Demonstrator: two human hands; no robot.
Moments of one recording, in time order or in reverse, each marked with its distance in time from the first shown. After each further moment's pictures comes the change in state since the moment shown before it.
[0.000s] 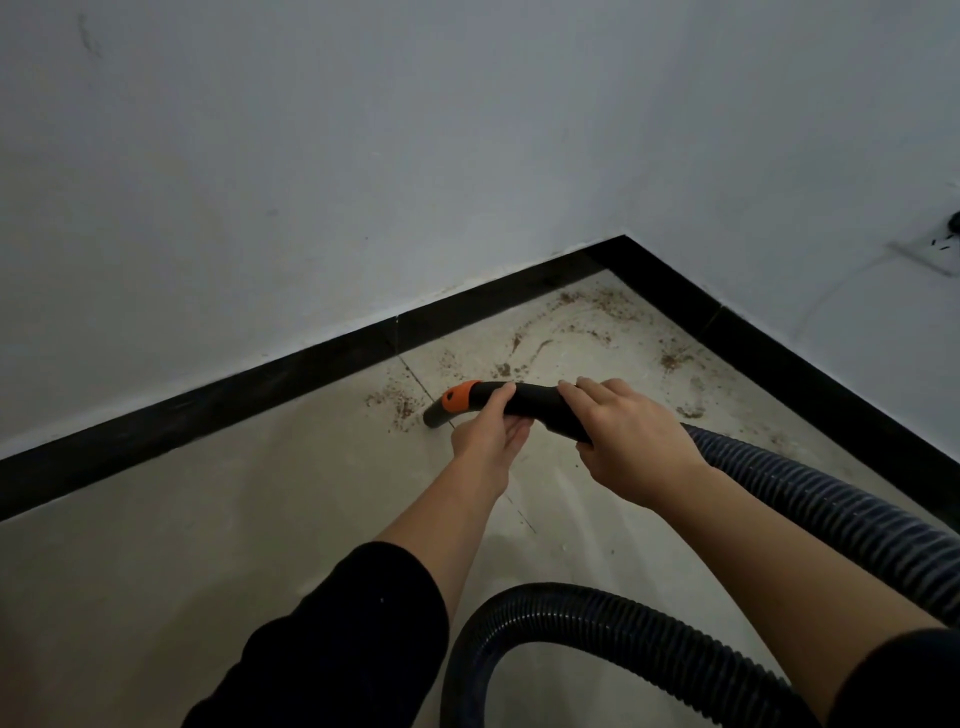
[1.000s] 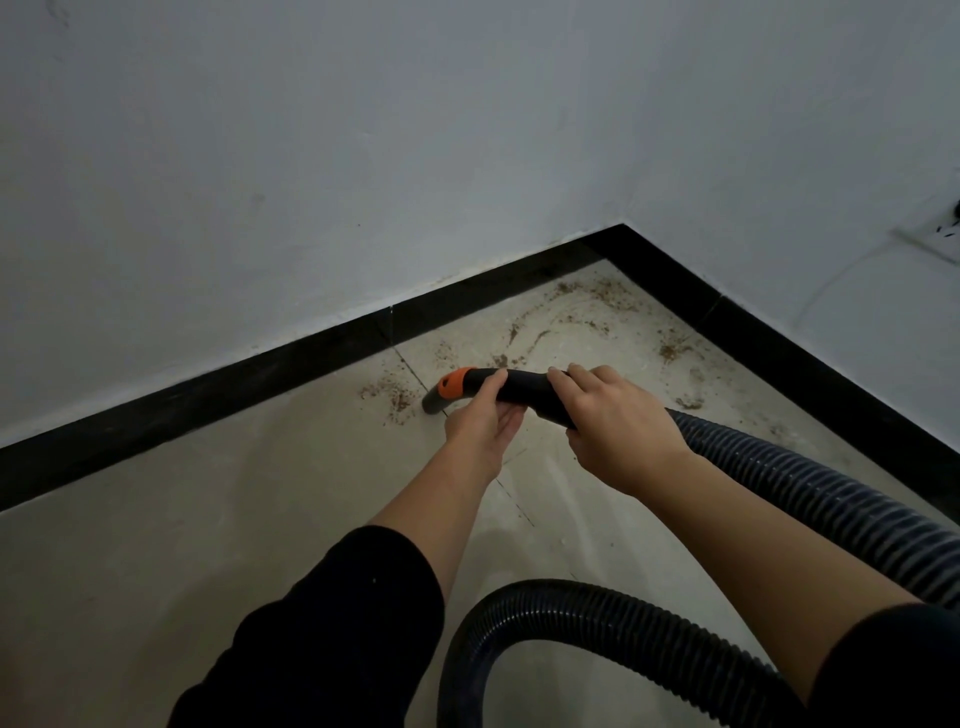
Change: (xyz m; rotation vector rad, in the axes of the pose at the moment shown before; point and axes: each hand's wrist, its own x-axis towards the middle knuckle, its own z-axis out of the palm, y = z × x) left_hand 0.011 0.006 -0.001 0.024 -0.023 -0.027; right_hand 0.010 -0.007 0.005 -0.052 -0.008 0.020
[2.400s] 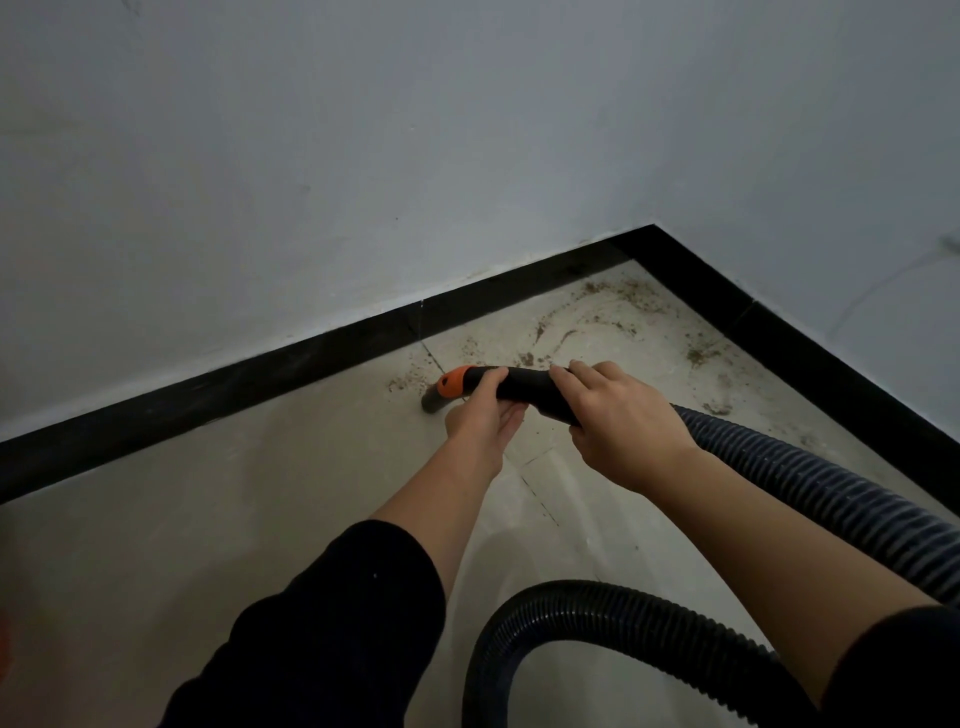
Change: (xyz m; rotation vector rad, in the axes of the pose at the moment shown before) left_hand 0.001 0.020 -0.025 -0.014 0.062 0.023; right_hand 0.015 -0.024 -0.005 -0.003 0.004 -0.064
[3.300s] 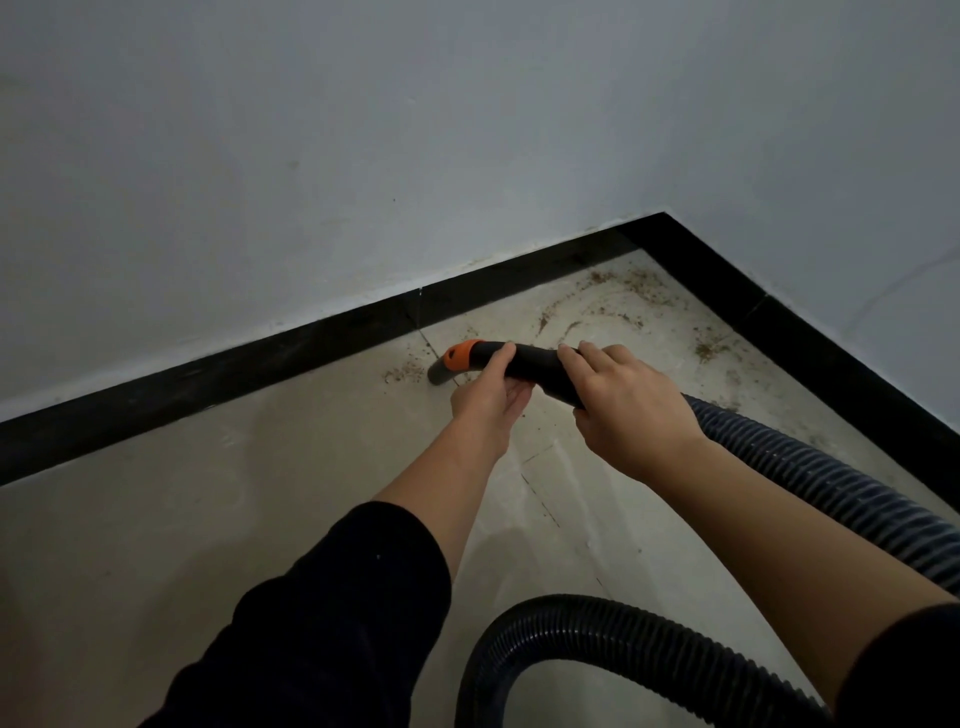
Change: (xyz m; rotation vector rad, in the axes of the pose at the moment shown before) left_hand 0.019 0.005 0.013 -0.017 -0.046 0.001; right_hand 0.016 0.007 0.007 -0.028 -0.003 0.048
